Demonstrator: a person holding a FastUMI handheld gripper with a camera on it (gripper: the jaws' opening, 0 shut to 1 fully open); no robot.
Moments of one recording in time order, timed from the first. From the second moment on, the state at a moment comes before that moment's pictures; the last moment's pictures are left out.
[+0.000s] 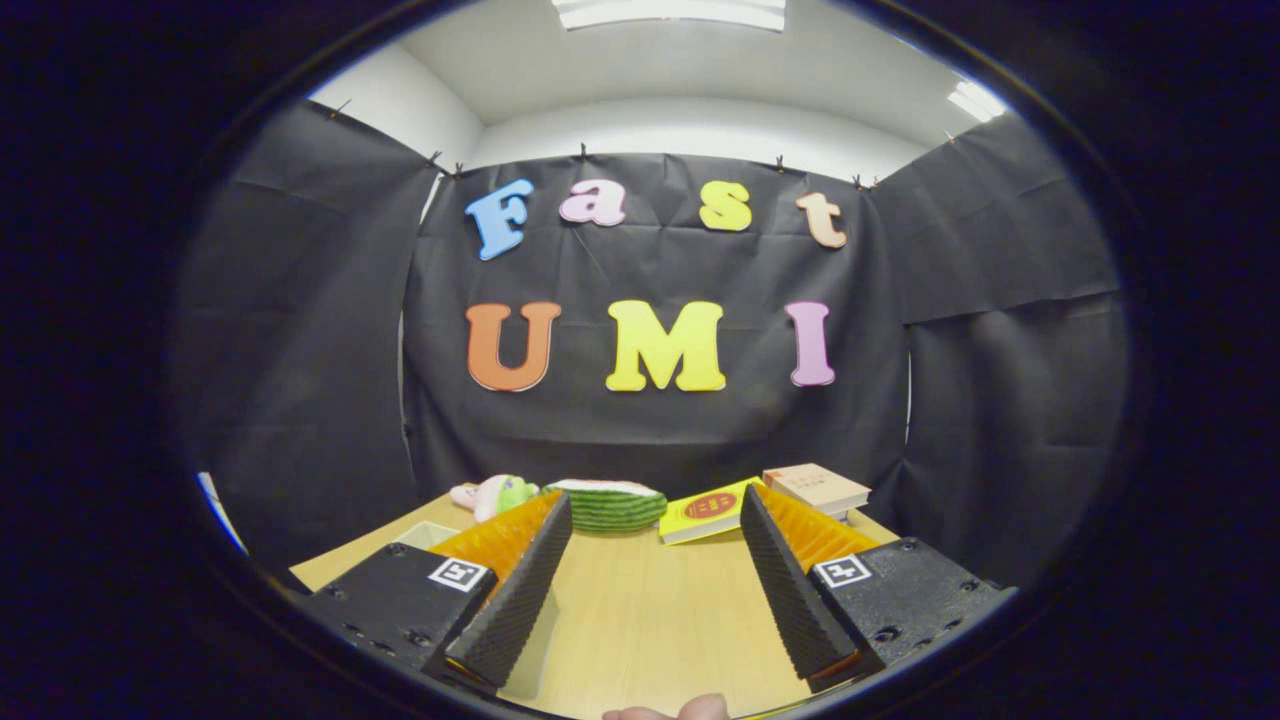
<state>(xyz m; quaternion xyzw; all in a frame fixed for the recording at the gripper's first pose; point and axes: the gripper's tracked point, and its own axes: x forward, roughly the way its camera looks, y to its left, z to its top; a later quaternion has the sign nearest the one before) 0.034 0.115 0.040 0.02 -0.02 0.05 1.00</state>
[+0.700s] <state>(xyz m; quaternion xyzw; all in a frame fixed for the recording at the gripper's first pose) 0.033 0.115 0.038 0.02 -0.02 0.04 1.00</state>
